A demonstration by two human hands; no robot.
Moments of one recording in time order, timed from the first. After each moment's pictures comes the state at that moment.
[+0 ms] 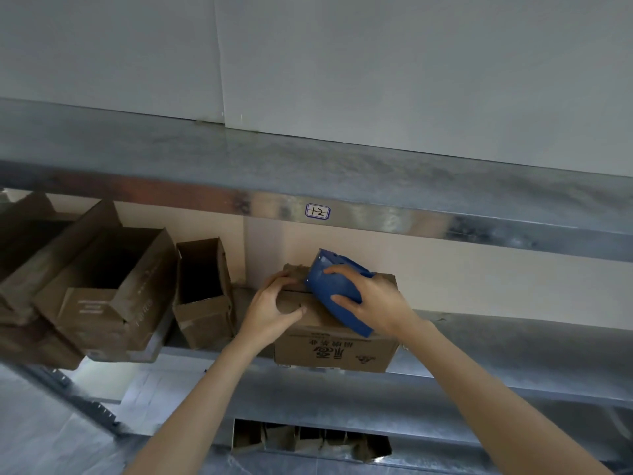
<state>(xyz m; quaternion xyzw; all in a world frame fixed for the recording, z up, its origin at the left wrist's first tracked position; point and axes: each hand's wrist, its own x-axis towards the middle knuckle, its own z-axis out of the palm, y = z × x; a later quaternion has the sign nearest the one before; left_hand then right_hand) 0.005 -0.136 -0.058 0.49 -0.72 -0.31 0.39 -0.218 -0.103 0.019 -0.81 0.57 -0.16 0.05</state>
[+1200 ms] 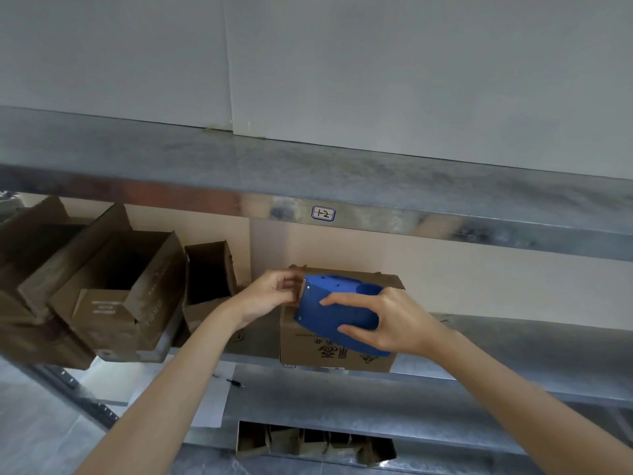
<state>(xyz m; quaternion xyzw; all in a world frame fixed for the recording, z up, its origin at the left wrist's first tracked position) 0.026 -0.143 0.005 0.39 -0.69 -0.54 0.27 -0.221 -0.060 0.049 -0.88 0.45 -0.17 0.06</state>
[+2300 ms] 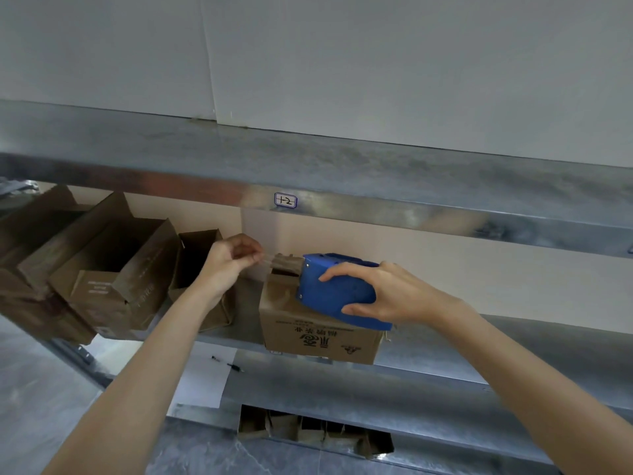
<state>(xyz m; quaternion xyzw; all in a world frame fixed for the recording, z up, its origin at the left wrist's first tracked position) 0.025 -0.128 0.034 0.52 -0.59 -0.42 0.45 -0.271 -0.081 0.068 -0.90 0.41 -0.10 0.13</state>
